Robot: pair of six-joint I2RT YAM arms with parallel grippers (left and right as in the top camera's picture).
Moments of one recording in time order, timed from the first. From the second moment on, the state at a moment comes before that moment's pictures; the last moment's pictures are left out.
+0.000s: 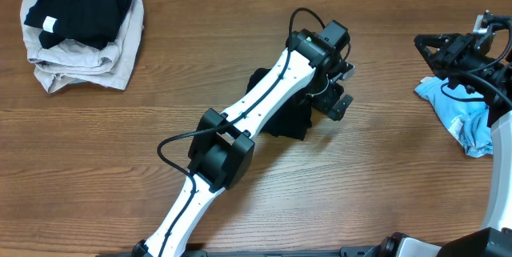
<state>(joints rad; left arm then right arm) -0.72 2.49 2.40 -1.30 0.34 -0.03 -0.42 1.43 1.29 -0.55 -0.93 0.59</state>
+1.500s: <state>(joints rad) -0.76 2.50 2.24 -1.29 0.06 0.09 -0.46 1.43 1.28 -0.75 -0.58 0.46</state>
